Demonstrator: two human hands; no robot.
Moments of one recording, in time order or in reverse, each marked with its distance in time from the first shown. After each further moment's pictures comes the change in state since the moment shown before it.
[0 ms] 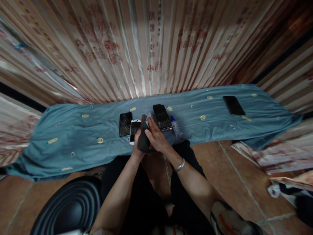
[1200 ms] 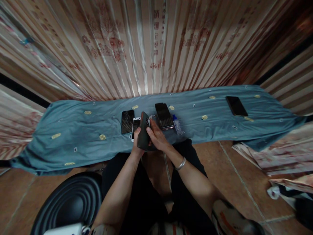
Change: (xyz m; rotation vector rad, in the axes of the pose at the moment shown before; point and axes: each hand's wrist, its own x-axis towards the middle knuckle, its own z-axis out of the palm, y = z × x) left_hand 0.002 0.003 -0.010 -0.006 -0.028 0.026; right_hand -0.002 -0.001 0.007 0.132 -0.041 0.171
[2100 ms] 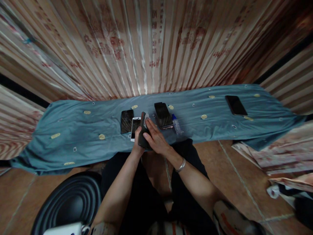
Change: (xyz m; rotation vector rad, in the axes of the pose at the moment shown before) left_hand 0.010 -0.012 -0.001 -0.066 0.031 0.155; right_hand -0.014 -0.009 -0.004 -0.156 0.008 -0.266
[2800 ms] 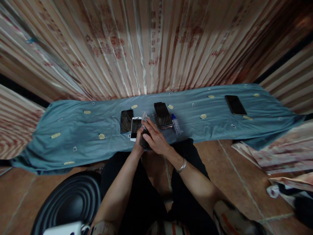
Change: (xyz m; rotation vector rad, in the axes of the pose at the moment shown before) left_hand -0.001 -0.003 -0.002 0.060 0.015 -0.020; right_hand -0.003 -0.012 -0.011 -0.006 -0.013 -0.083
